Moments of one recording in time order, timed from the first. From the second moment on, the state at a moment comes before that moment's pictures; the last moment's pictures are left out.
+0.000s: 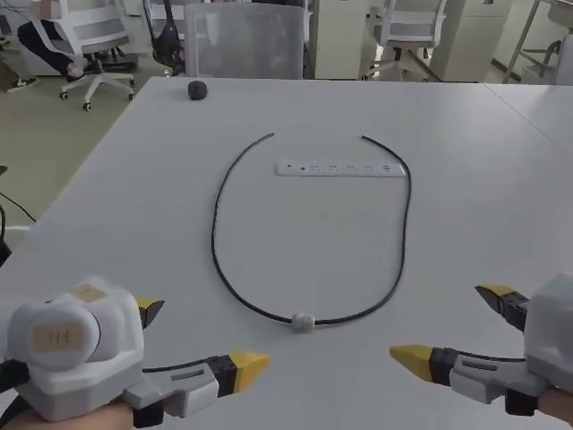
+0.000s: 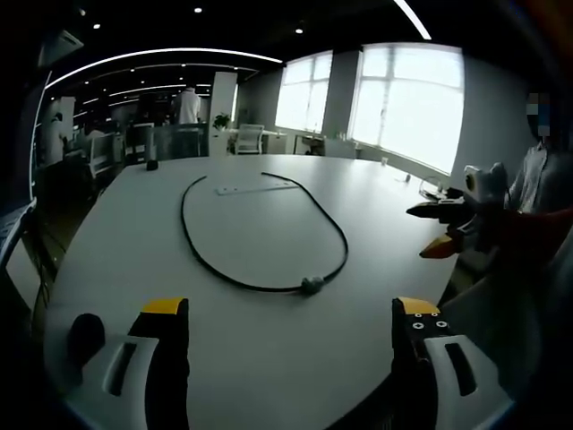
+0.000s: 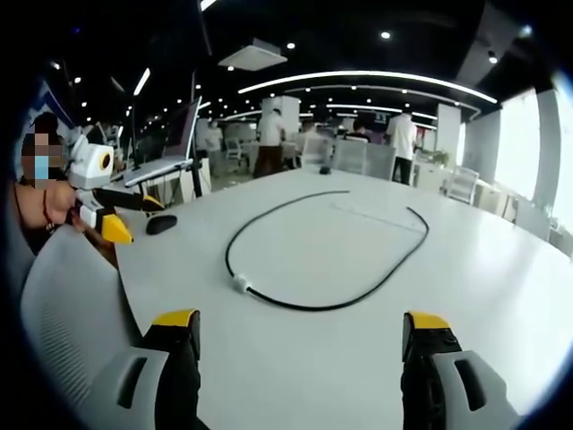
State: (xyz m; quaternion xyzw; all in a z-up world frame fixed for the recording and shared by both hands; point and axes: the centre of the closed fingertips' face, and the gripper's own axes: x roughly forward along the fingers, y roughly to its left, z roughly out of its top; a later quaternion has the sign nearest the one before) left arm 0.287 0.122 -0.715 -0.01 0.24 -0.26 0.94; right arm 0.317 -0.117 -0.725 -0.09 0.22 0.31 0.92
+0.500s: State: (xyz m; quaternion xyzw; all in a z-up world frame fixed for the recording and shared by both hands) left arm 0.285 0.119 -0.720 -0.01 0.24 -0.26 0.94; right arm 0.327 -0.083 -0.731 -0.15 0.23 0.38 0.88
